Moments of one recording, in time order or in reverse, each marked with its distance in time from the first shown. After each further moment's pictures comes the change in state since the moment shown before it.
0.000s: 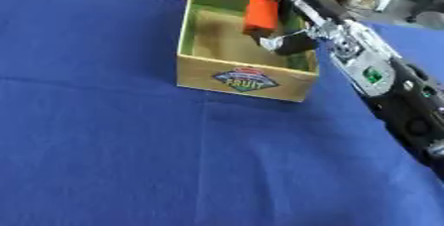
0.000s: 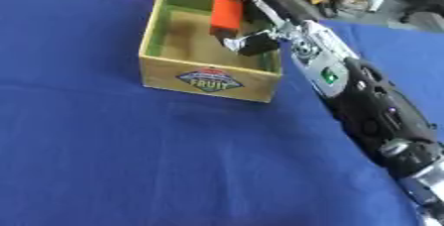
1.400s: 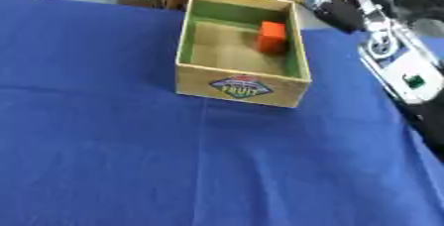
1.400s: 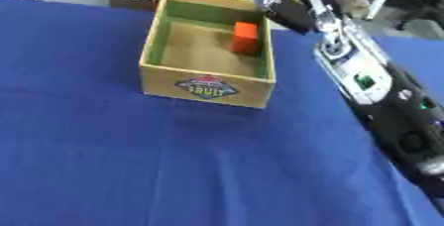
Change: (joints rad) left arm 0.020 -0.004 0.008 0.000 -0.016 0.025 0.026; right arm 0.190 -0.026 -0.107 -0.396 -0.342 0.081 -0.251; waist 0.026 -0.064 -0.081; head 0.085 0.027
